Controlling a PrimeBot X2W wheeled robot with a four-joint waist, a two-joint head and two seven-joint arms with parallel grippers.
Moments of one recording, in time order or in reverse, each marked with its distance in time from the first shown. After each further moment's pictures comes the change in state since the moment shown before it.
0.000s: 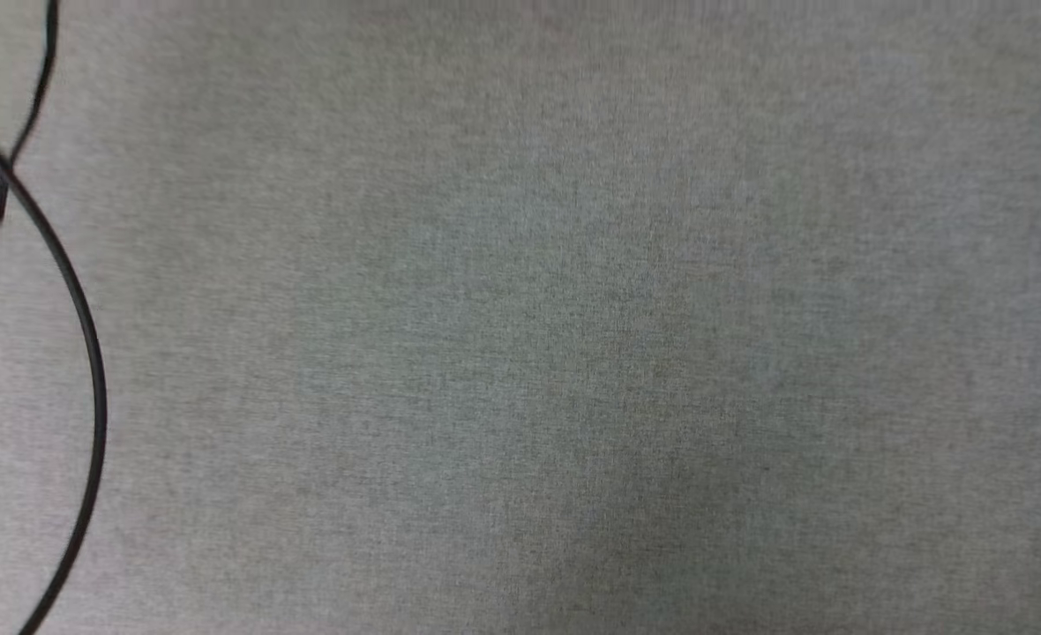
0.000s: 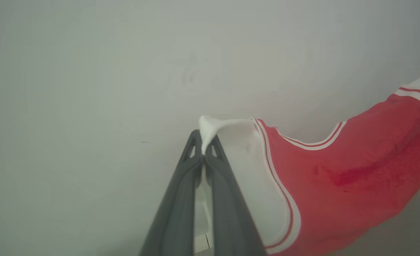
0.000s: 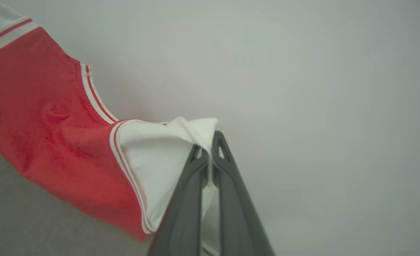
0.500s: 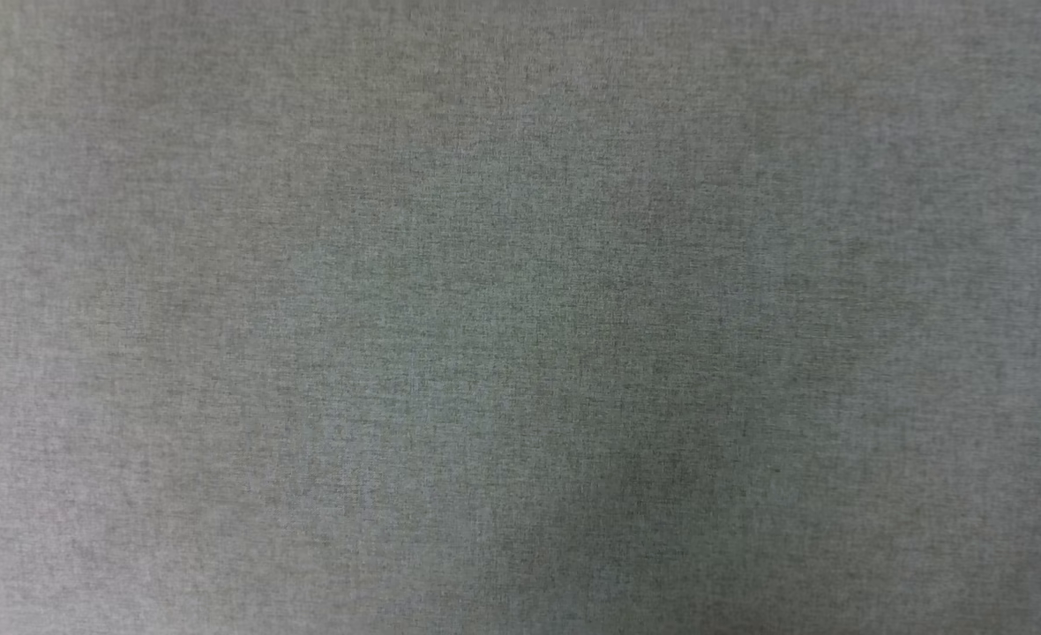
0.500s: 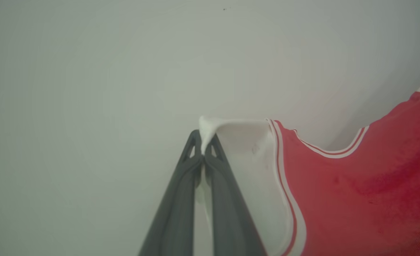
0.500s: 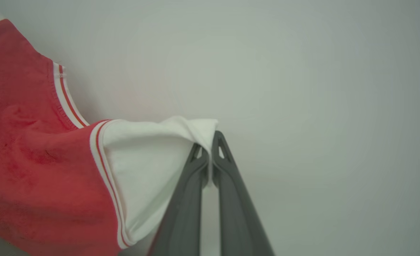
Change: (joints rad) left arm -0.402 -0.055 0.065 0.081 0.151 0.002 0.120; right arm -0.298 0.052 -0.204 0.029 -0.190 0.000 0.136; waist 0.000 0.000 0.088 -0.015
